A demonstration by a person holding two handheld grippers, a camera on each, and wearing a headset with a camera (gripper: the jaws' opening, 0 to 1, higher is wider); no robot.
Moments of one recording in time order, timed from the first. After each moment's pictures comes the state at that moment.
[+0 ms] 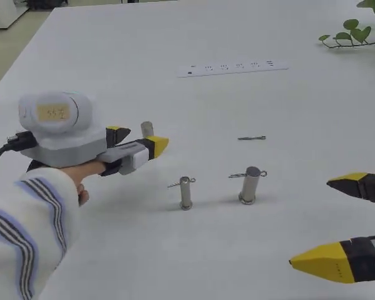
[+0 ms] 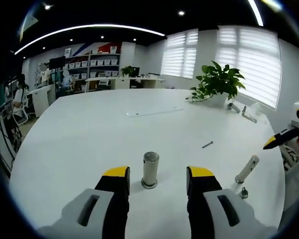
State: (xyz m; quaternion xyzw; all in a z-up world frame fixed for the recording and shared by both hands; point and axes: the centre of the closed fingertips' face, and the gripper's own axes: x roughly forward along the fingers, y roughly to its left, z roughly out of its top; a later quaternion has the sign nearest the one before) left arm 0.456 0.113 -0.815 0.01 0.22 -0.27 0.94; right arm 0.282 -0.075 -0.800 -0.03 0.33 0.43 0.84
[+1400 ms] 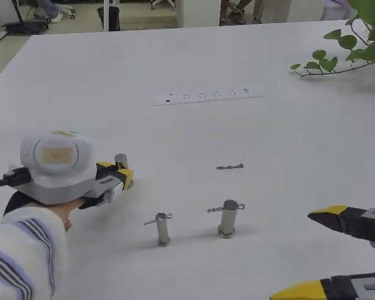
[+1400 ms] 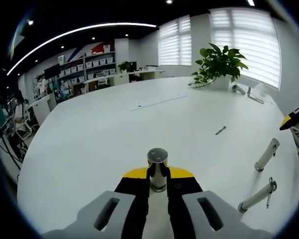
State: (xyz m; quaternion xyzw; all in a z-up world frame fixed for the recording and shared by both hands) left arm 0.474 0.116 -0.836 0.07 0.24 -0.26 0.93; right arm 0.283 -0.082 -0.795 -0.01 0.32 0.41 0.85
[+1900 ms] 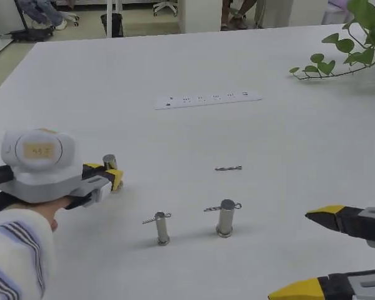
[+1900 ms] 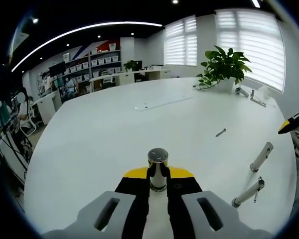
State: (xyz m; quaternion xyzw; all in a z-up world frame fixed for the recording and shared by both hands) left arm 0.458 0.132 -0.813 0.07 0.24 -0.24 0.94; right arm 0.280 -0.082 -0.793 -0.01 0.31 0.42 0.85
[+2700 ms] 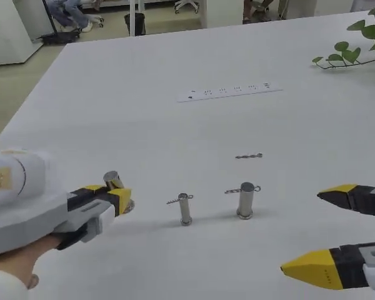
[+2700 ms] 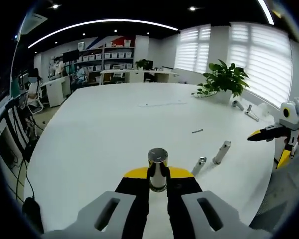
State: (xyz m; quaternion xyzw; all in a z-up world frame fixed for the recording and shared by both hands) left arm 0.346 0.143 -0.786 -0.01 0.26 -0.20 0.94; right arm 0.277 -0.074 -0.789 -0.01 0.30 0.44 0.85
